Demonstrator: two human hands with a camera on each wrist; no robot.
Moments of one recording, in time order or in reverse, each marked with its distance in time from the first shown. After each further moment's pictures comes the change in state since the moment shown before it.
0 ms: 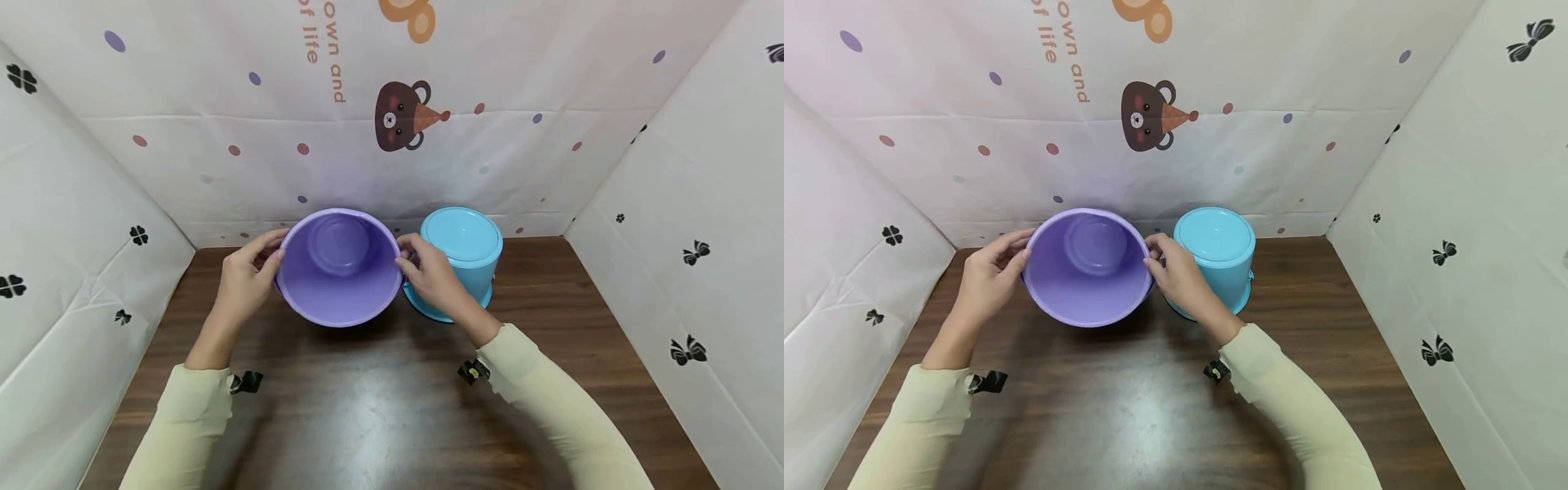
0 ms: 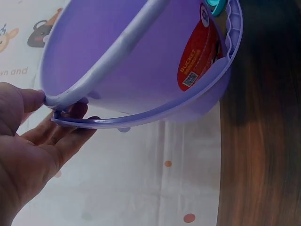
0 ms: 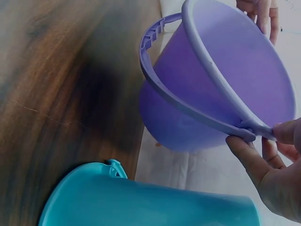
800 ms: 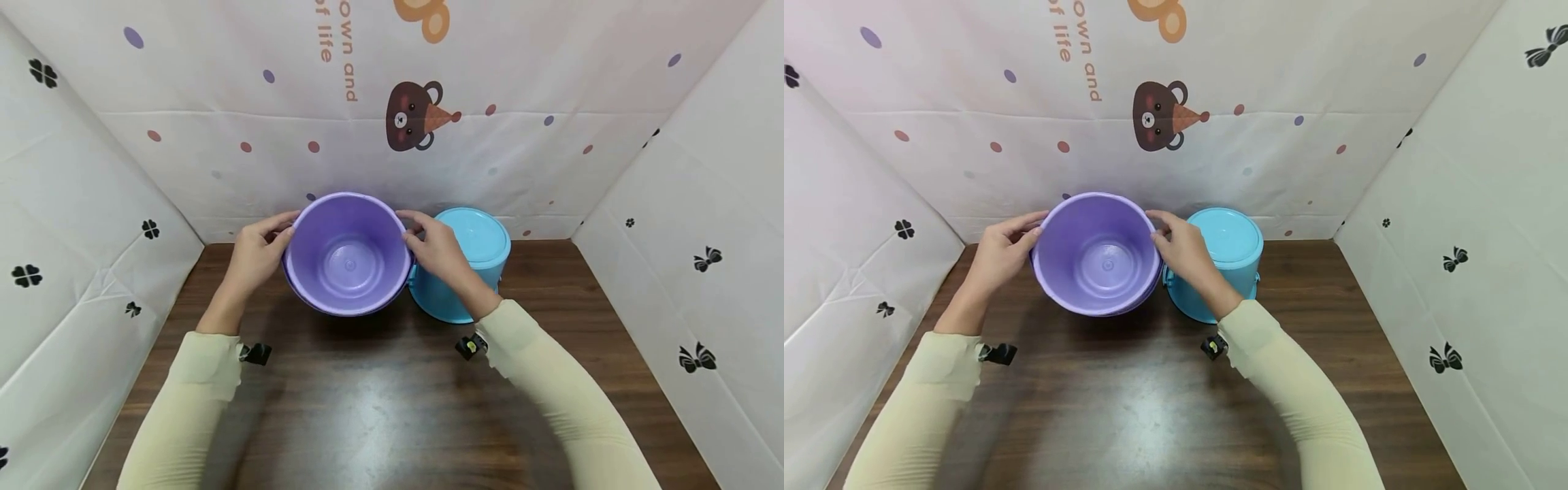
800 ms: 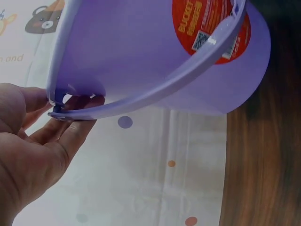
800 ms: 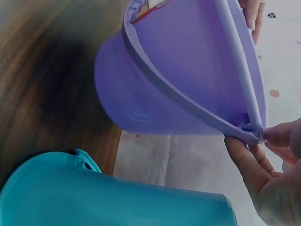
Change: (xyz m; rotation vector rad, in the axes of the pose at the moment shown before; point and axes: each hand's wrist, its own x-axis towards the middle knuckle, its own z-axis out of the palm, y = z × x) left_hand 0.033 -0.004 -0.008 -0.076 -0.121 -0.209; right_hand 0.041 -0.014 -0.013 -0.050 -0.024 0.155
